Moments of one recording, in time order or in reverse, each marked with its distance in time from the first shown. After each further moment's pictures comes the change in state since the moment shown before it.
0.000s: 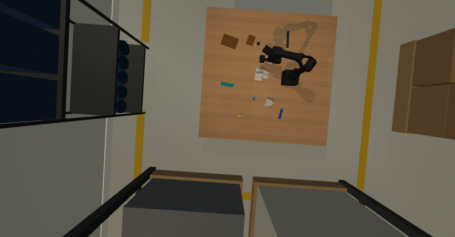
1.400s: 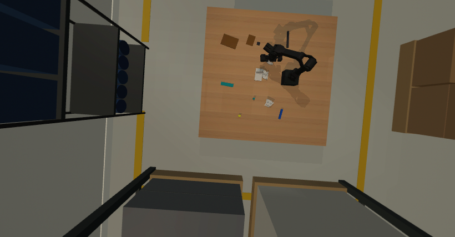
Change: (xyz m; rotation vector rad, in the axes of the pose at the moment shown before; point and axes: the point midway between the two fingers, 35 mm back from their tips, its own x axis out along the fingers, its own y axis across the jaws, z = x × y) arm -0.004 -0.006 0.013 -0.081 0.001 -0.001
